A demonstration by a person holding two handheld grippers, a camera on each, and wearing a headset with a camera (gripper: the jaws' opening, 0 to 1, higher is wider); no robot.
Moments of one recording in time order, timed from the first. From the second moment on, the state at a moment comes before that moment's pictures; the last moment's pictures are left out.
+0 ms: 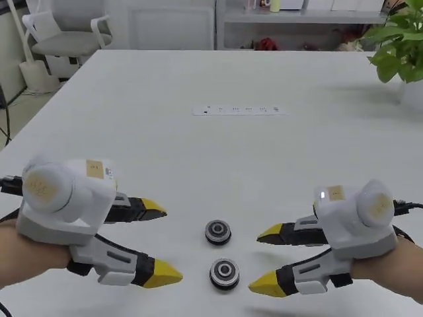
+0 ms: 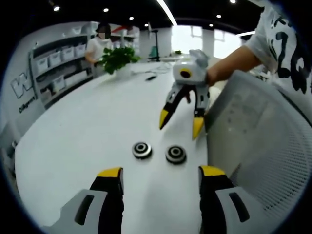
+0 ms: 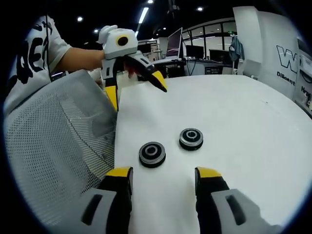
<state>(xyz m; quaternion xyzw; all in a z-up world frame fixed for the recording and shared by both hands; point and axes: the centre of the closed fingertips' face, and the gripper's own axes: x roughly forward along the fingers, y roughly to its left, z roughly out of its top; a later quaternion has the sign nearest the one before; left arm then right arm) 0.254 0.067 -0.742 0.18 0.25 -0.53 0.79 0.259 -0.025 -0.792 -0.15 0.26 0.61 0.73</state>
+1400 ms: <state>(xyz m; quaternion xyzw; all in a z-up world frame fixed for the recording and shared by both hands) 0.248 -0.002 -0.781 0.18 0.28 -0.60 0.73 0.248 -0.004 -0.805 -0.16 0.26 0.65 0.70</state>
